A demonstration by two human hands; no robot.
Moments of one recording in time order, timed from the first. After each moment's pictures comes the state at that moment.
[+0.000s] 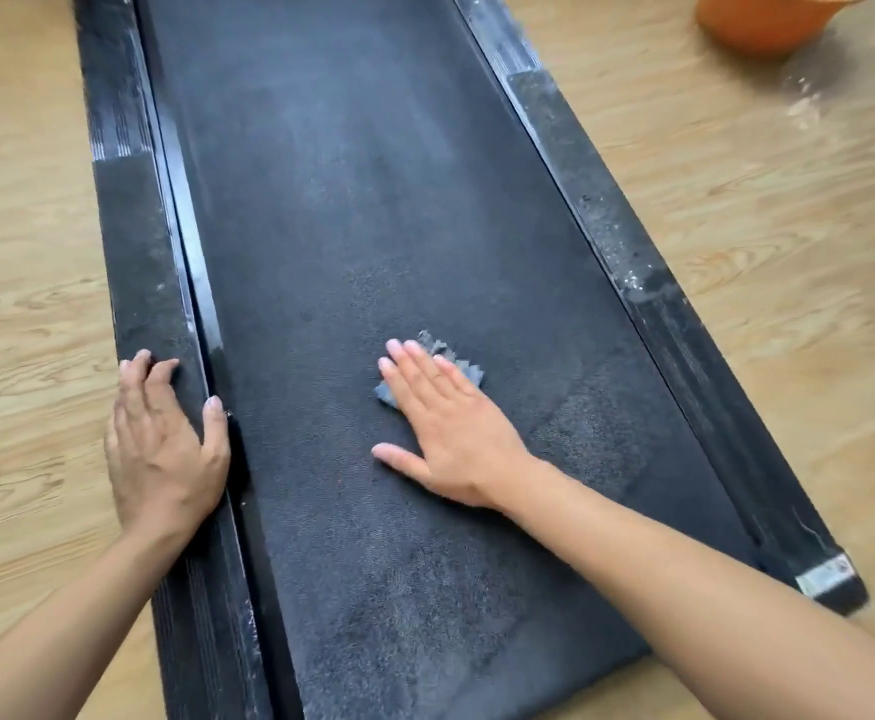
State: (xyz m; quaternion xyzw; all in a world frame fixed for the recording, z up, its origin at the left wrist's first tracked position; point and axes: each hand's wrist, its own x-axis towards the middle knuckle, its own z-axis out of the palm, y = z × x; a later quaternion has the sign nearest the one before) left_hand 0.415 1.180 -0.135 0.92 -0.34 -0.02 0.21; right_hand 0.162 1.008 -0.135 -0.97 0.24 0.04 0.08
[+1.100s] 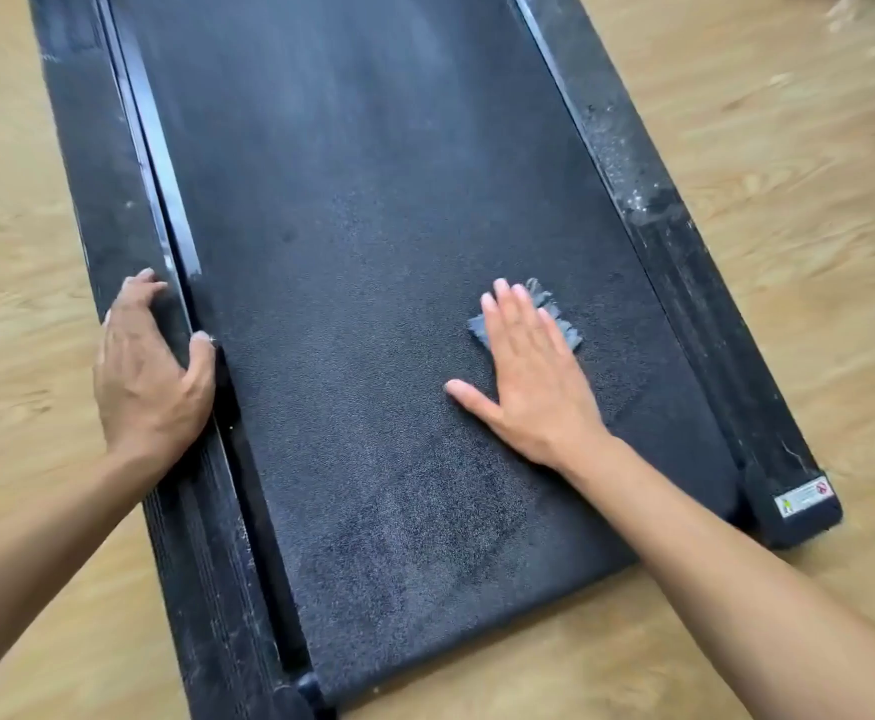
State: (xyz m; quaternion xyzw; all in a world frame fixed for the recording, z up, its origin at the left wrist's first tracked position) left_hand 0.414 1.184 -0.130 0.87 -0.39 -0.05 0.29; right_hand 0.077 1.009 -0.132 -0.91 0.39 0.06 0.11
